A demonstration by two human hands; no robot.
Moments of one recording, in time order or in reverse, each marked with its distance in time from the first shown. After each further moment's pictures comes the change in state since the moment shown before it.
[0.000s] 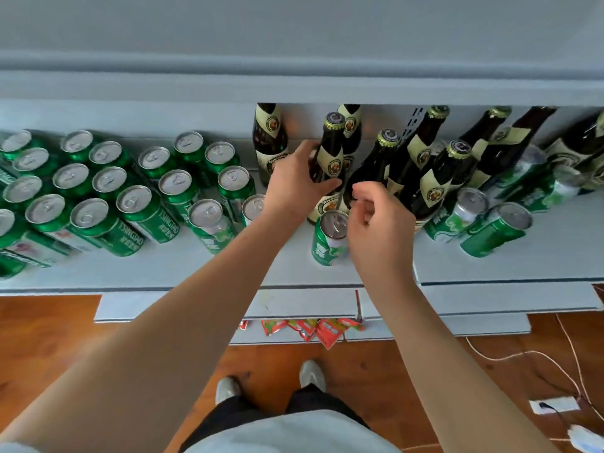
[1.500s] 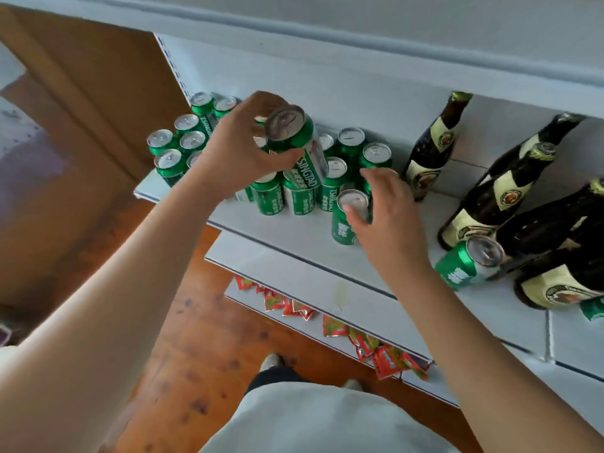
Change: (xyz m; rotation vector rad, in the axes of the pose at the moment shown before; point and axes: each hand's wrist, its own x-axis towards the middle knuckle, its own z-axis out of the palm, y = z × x) left_hand -0.110 -0.073 -0.253 0.117 0.308 -0.082; right_hand -0.026 -0.100 0.109 -0.009 -0.375 -0.510
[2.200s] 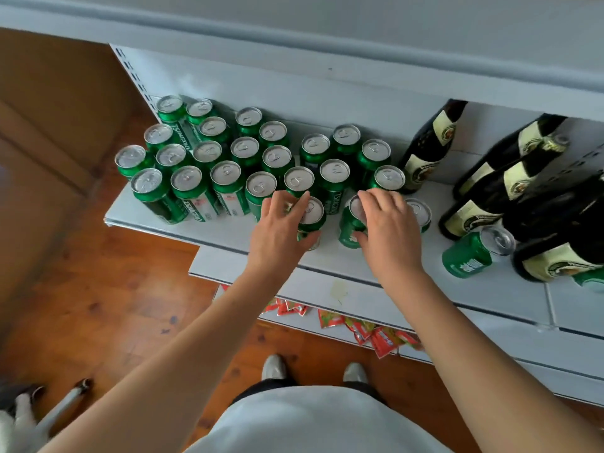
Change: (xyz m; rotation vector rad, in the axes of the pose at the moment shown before) left_hand -0.046 -0.101 0.095 0.384 -0.057 0.098; right_hand 0.004 0.000 0.054 -0.450 -0.227 0.130
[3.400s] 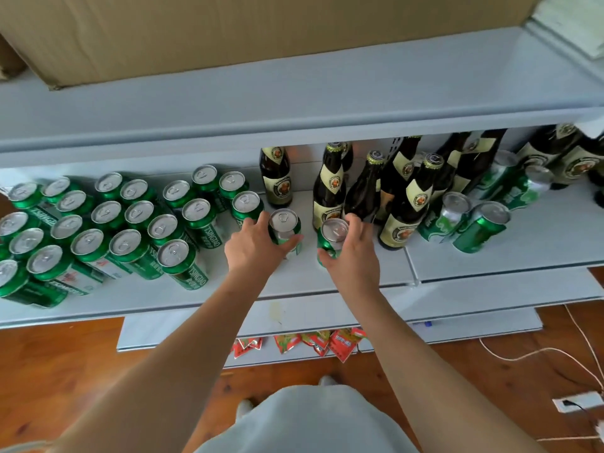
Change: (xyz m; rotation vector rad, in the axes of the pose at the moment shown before) left_hand 0.045 0.175 0.056 0.224 -0.376 -0.123; right_hand -0.090 0.136 -0.016 0.365 0.174 0.620
